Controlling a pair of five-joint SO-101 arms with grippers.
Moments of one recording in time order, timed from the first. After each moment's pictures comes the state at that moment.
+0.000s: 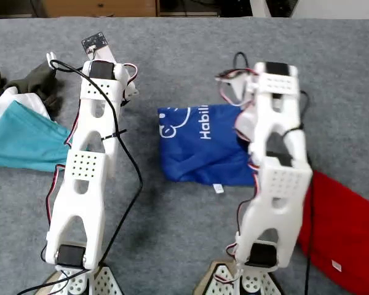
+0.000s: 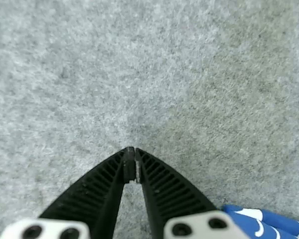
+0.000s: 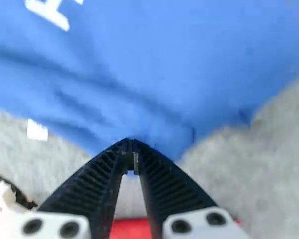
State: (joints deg) left arm 2.3 73.8 -89.6 93.2 22.5; right arm 5.6 38.8 -26.7 101.1 37.3
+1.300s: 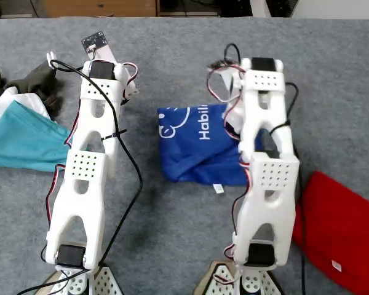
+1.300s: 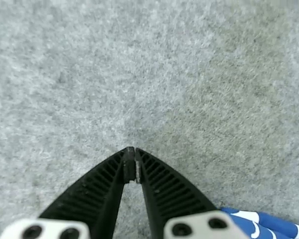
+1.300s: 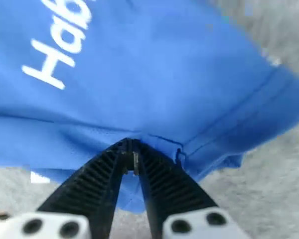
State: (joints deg) left arm 2.3 73.8 -89.6 92.2 22.5; right arm 1.0 48.7 -38.7 101.1 28.6
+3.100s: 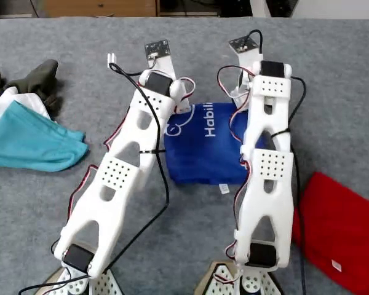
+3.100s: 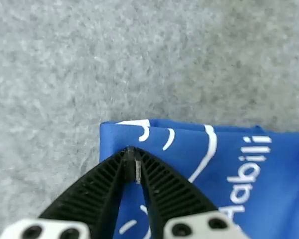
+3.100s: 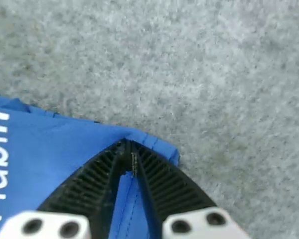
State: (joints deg) left arm 19.6 75.8 -91.7 92.1 25.7; right arm 3.3 72.5 -76.8 90.6 17.3
